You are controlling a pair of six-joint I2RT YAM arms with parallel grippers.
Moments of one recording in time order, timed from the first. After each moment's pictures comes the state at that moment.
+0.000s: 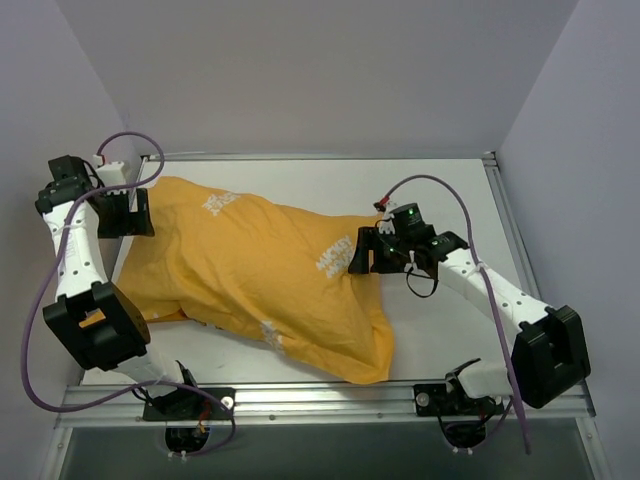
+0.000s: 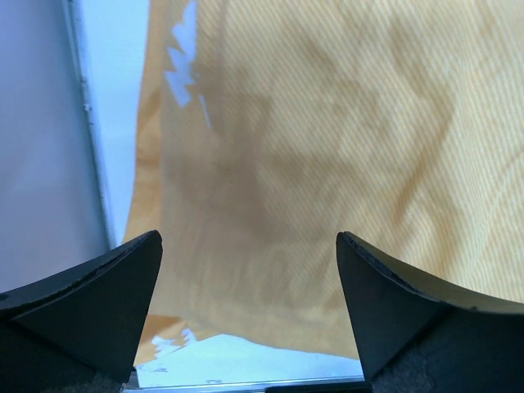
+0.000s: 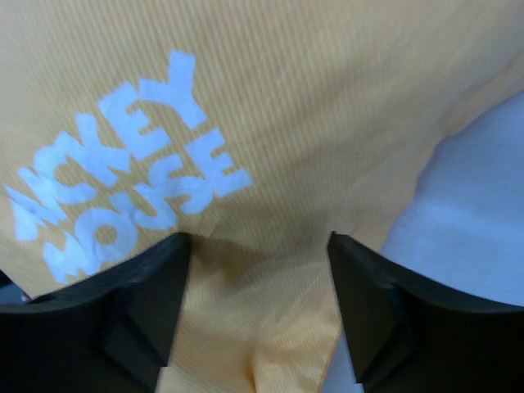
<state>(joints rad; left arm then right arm) 0.42 1.63 1.58 -1.04 0.26 0.31 0.46 1.33 0.99 -0.50 -0.25 0.41</state>
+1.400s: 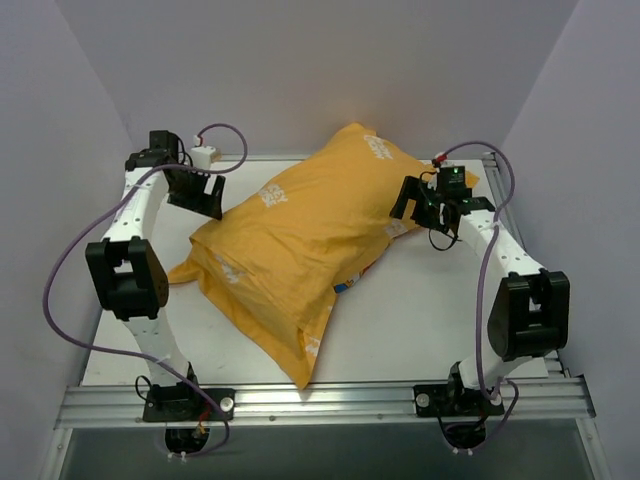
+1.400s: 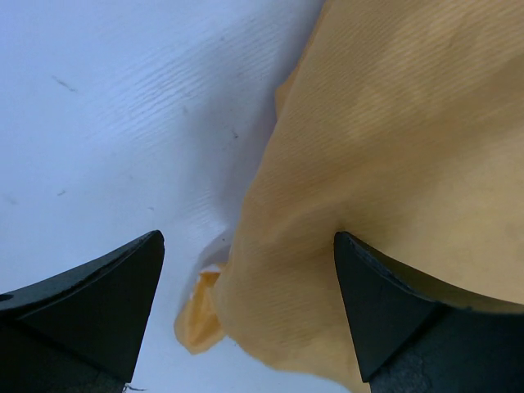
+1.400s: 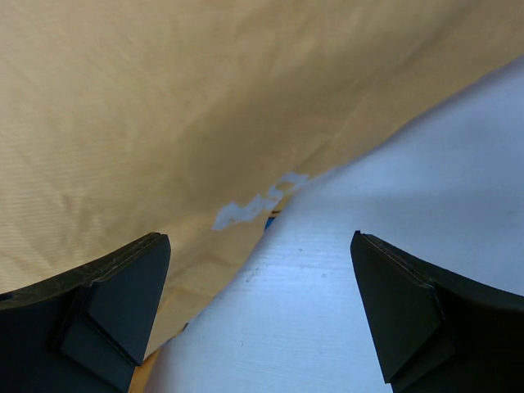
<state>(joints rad) 0.05 1.90 1.82 -1.01 0.32 0.38 0.11 1.56 1.22 -0.42 -0.14 0.38</state>
